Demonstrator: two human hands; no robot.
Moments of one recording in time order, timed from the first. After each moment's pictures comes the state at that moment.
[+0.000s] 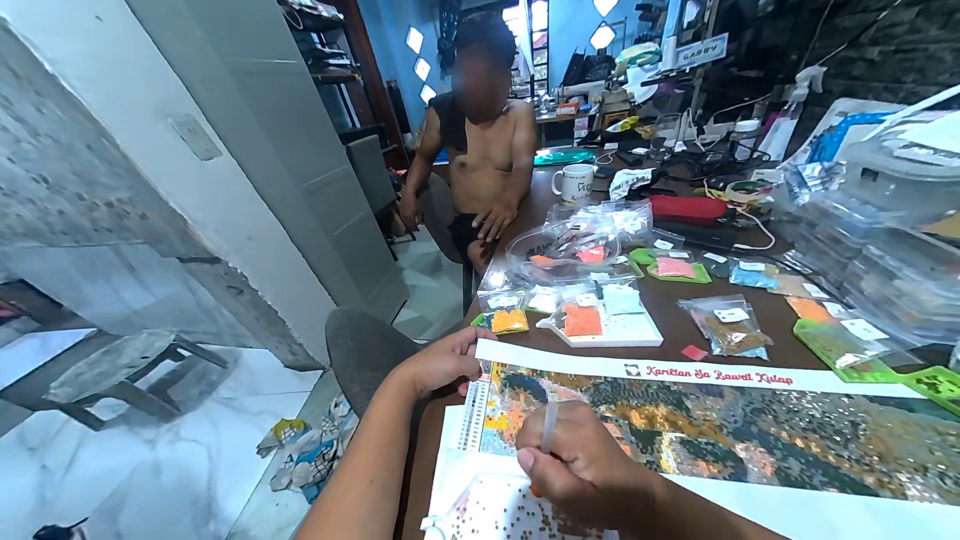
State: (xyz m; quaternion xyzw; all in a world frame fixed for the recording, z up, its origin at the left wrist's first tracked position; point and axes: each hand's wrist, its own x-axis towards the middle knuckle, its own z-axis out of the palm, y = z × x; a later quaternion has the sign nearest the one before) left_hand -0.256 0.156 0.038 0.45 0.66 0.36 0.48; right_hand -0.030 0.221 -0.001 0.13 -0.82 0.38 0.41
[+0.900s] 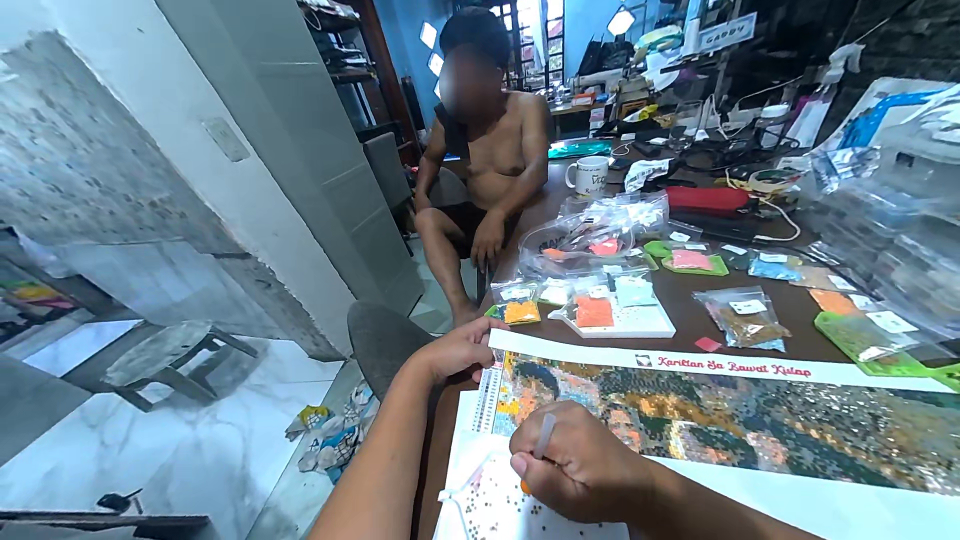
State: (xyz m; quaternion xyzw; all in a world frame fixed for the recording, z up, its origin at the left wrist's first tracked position) left_hand -0.256 0.156 0.038 0.46 0.66 0.37 0.47; right_hand -0.034 0.214 0.000 0.21 -0.83 0.38 0.36
